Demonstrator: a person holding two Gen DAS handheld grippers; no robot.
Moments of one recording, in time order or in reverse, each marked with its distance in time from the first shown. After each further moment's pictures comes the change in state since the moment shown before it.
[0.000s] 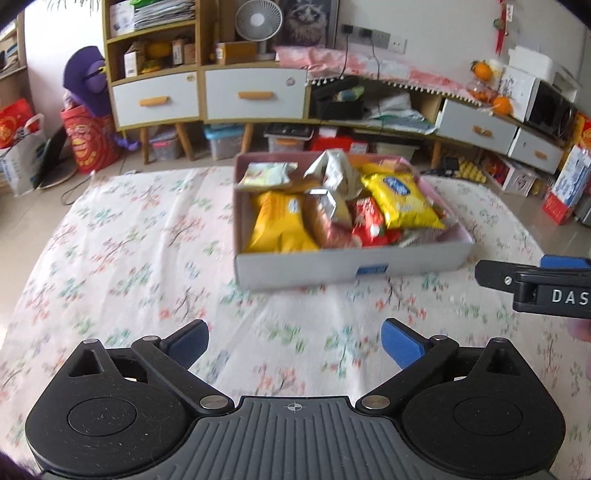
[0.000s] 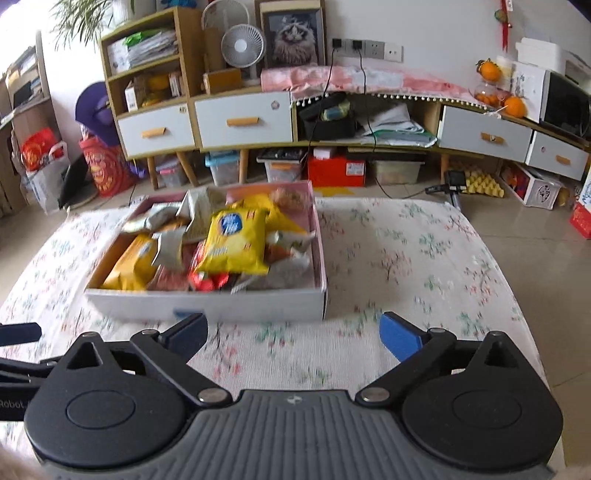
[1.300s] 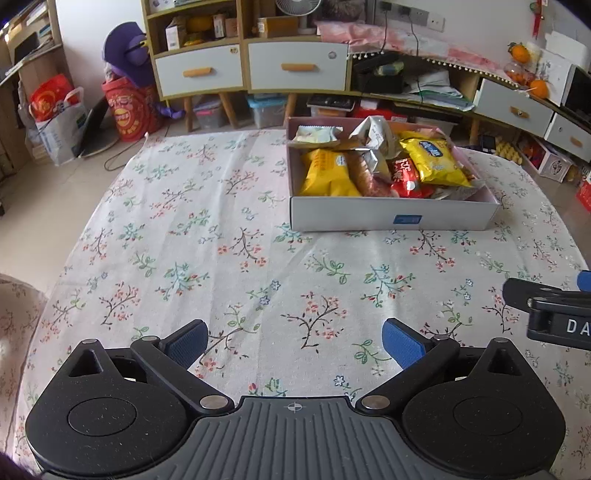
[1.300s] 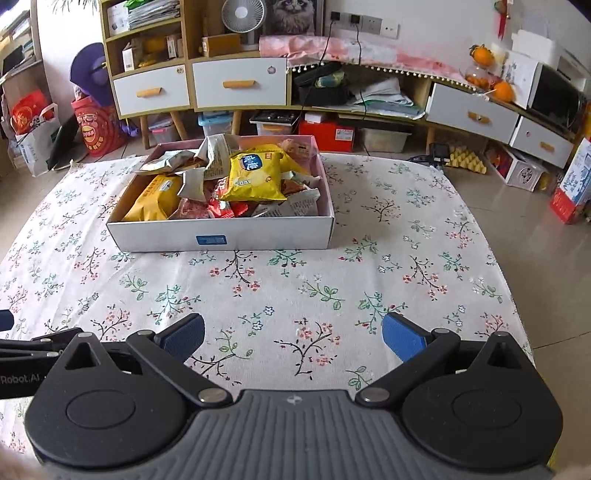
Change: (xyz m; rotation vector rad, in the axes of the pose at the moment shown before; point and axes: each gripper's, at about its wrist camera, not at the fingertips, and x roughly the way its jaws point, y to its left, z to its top) left arm -0.033 0.008 -0.024 -0.049 0.088 0.120; right arm -0.029 0.027 -0.029 -0.026 0.106 -0.076
